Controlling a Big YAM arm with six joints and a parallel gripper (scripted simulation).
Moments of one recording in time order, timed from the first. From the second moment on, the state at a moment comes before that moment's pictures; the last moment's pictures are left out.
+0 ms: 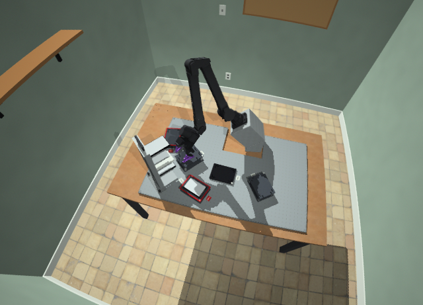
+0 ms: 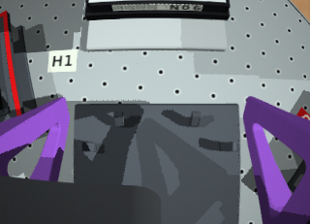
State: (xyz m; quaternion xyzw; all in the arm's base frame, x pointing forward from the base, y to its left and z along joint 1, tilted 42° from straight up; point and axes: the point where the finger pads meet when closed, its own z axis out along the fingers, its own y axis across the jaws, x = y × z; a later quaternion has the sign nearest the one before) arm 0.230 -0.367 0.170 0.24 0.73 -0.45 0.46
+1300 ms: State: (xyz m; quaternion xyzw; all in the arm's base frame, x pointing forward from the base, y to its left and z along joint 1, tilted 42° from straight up) arm 0.202 -0.333 0.164 0.24 0.72 -0.46 0.46
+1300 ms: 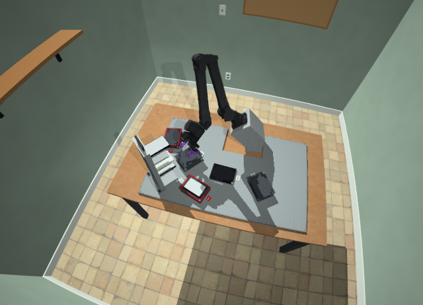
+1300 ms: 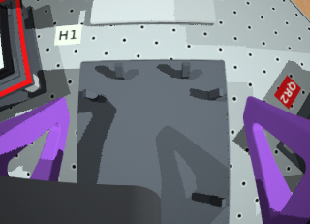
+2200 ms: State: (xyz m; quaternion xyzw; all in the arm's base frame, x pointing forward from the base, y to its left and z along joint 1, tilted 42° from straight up) arm 0.185 -0.300 0.171 0.24 0.72 -0.46 0.46
